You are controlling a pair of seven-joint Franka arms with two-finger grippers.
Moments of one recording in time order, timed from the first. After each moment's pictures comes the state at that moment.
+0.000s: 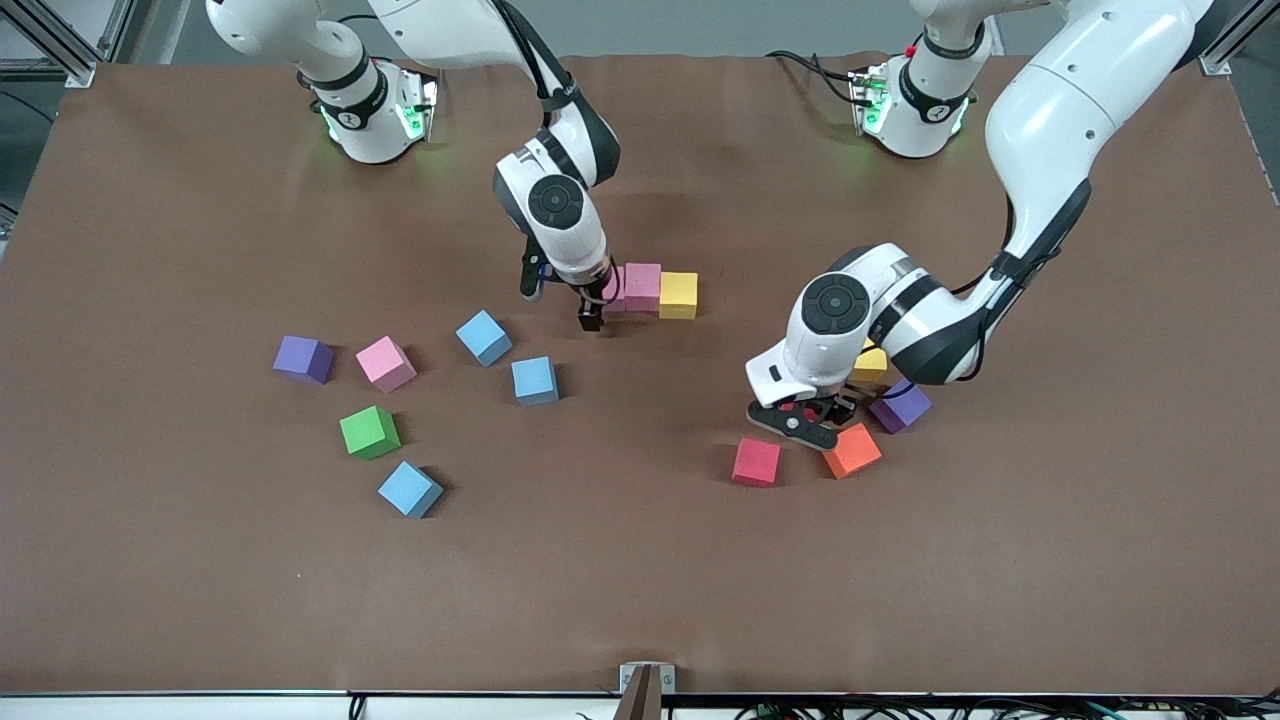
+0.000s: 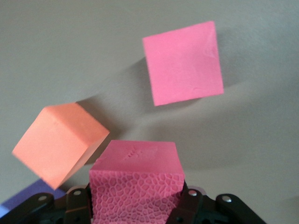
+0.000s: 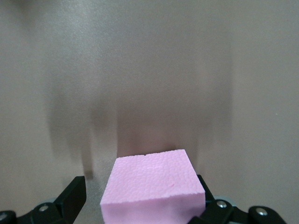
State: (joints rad) left arm 0.18 0.70 -0.77 -1.76 0.74 2.17 -0.53; right arm 0.99 0.51 -0.14 -2.06 0.33 2.54 2.25
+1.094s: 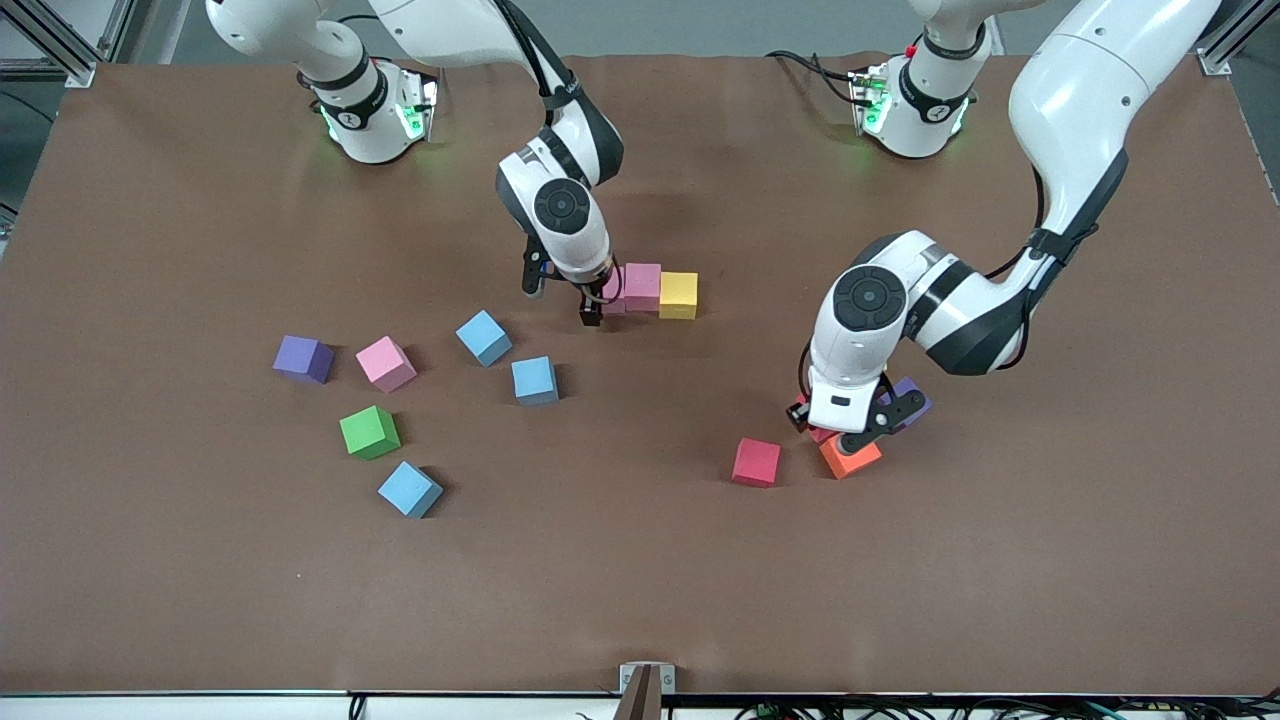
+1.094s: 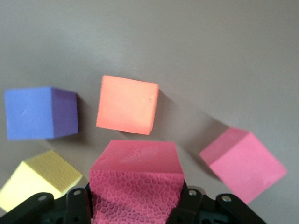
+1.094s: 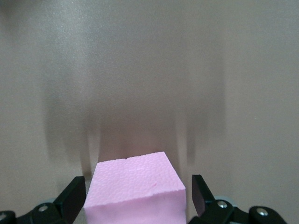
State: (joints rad) left arm 0.21 0.64 -0.77 -1.76 0.69 2.15 -1.53; right arm 0.99 0.51 -0.14 -2.04 0.33 2.47 2.25
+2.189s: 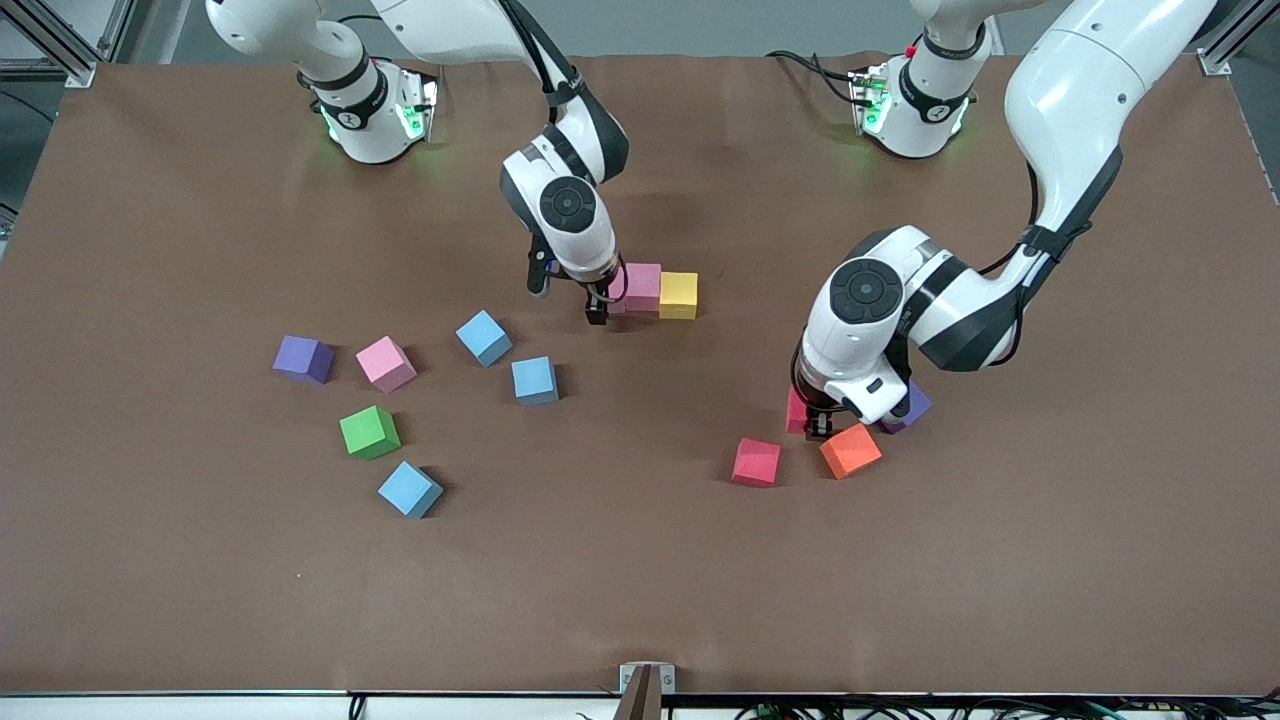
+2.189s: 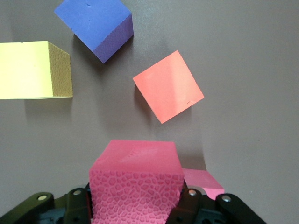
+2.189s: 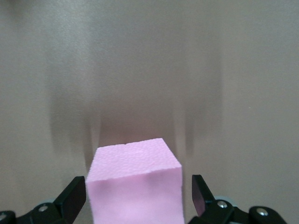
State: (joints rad) left arm 0.21 0.64 -0.78 -1.76 0.65 2.18 -2.31; right arm 0.99 0.51 -0.14 -2.01 0.33 2.43 2.25
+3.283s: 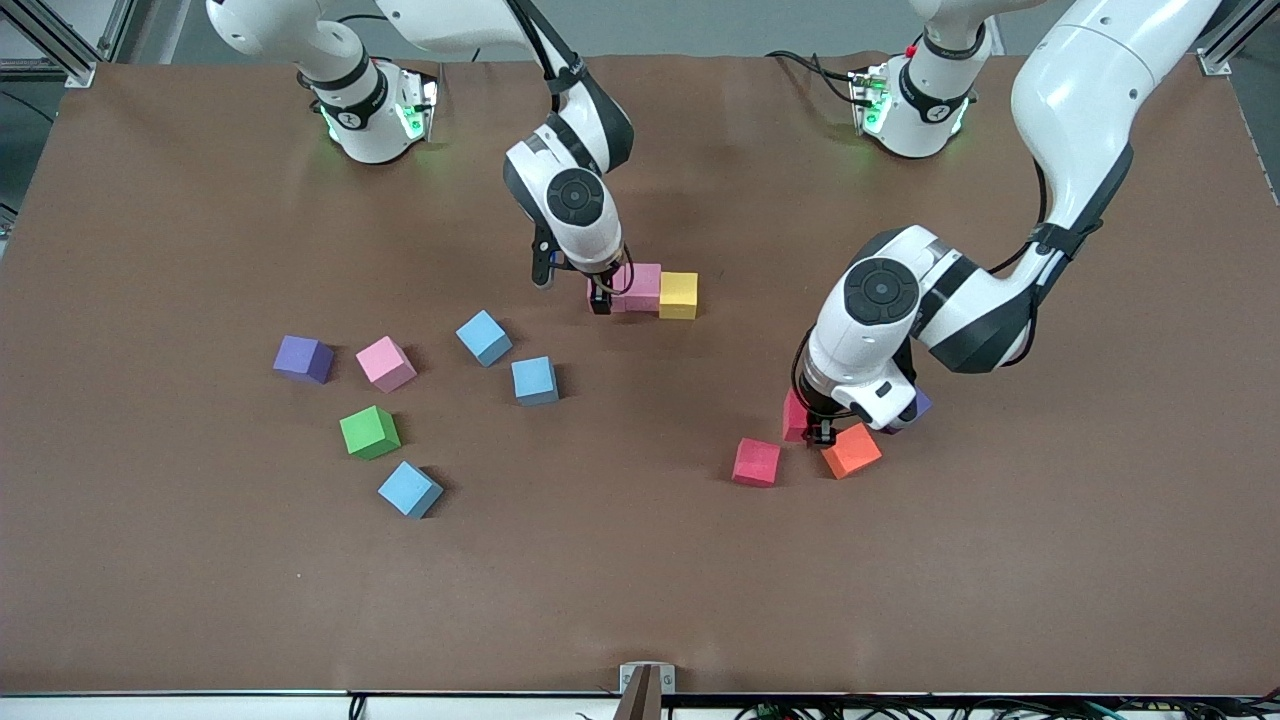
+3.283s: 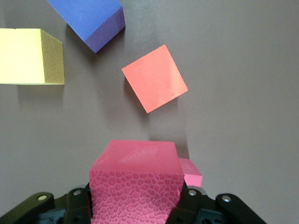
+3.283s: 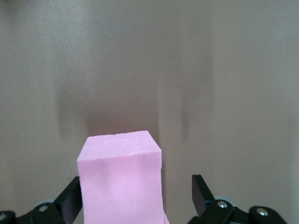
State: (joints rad) left arm 0.21 0.64 -0.79 -1.72 0.61 2.19 -2.31; right arm 1.00 0.47 -0.14 -2.00 0.33 2.35 2.25
